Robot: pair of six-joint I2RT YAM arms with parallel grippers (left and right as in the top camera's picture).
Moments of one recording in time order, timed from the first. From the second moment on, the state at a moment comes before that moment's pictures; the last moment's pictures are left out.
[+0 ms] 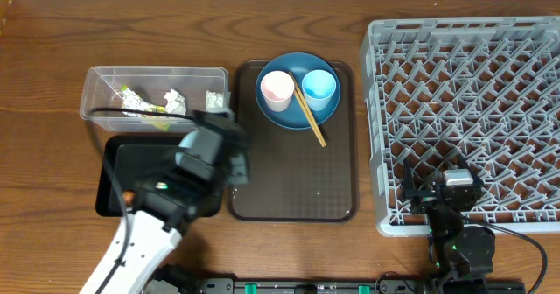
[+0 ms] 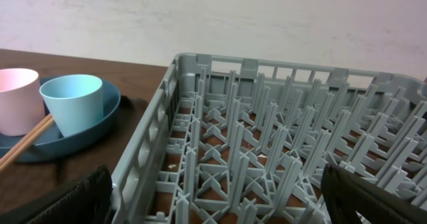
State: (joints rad) left arm -0.44 1.06 0.94 -0.87 -0.08 -0.51; right arm 0.10 0.02 0.01 -0.07 0.04 -0.06
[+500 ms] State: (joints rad) left arm 0.21 1.05 0.94 -0.89 0.43 -0.23; right arm 0.10 0.02 0.01 -0.07 0.04 -0.06
